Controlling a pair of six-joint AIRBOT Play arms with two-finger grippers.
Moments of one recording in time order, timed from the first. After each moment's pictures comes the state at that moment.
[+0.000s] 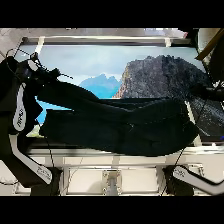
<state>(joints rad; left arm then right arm) 0.13 -1.87 1.75 1.34 -0.97 -1.74 -0.54 -1.27 1.09 -1.01 0.91 1.11</state>
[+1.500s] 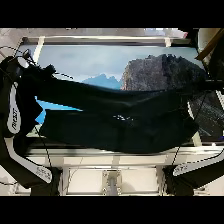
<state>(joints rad) 0.18 -1.81 1.75 1.27 -1.00 -1.73 -0.62 -1.72 1.57 -0.92 1.12 1.09</state>
